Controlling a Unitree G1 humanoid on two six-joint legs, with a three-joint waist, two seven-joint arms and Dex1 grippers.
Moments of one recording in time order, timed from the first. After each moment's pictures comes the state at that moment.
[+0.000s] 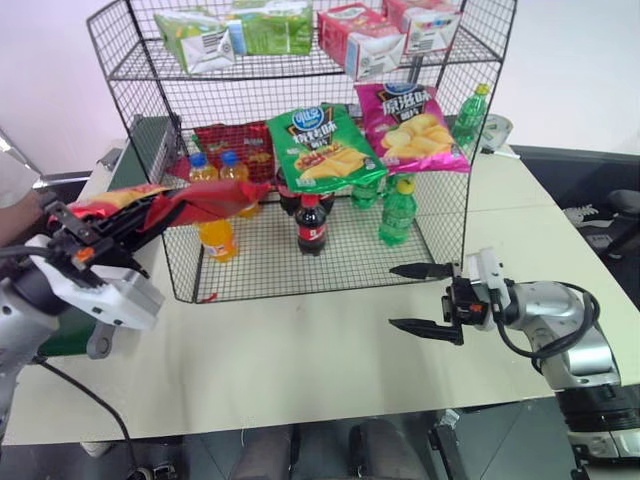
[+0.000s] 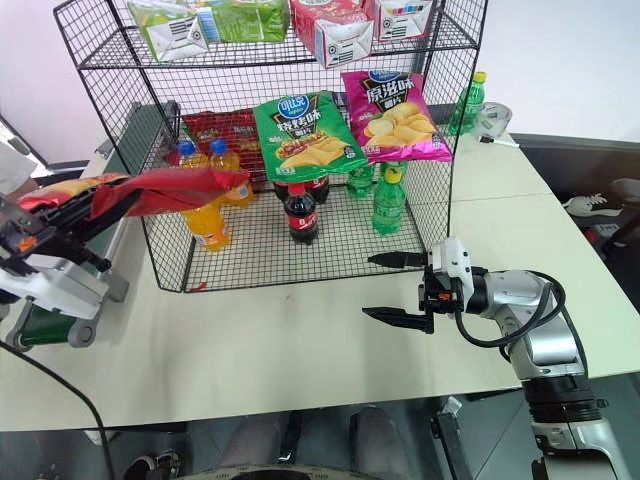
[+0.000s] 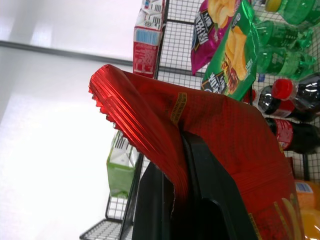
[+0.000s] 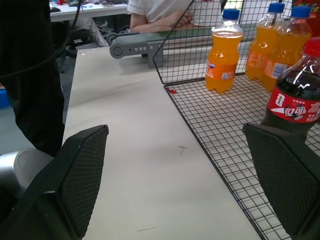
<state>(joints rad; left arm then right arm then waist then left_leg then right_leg) 0.00 0.90 0.49 -0.45 0.08 -0.51 -0.53 -0.22 -0.65 -0.04 -0.03 0.53 0.12 1.35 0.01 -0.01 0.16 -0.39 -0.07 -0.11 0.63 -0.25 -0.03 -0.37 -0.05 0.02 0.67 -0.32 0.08</state>
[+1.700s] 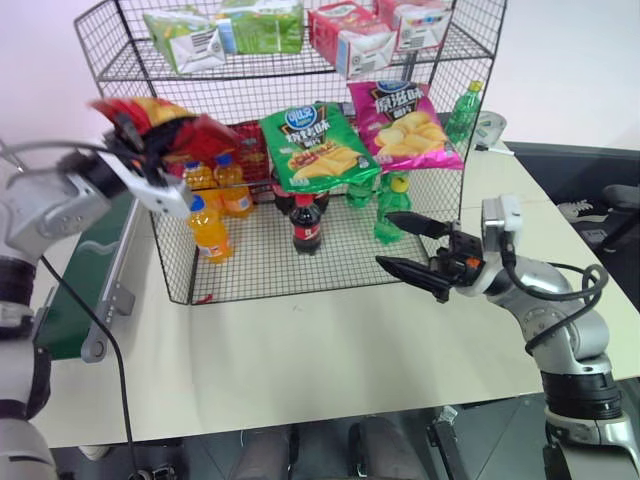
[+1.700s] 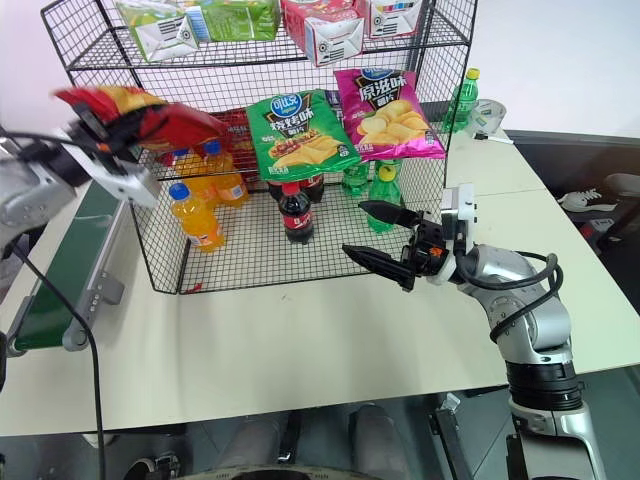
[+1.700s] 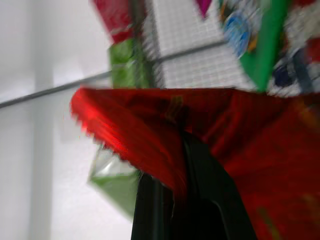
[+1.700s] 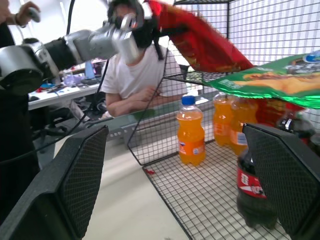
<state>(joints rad) -0.81 0.99 -0.15 0.60 0.84 -1.00 0.14 -0.32 -0.55 -0.12 -0.20 0.76 0.40 1.07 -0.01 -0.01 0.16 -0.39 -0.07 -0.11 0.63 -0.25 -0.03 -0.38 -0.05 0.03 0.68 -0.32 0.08</state>
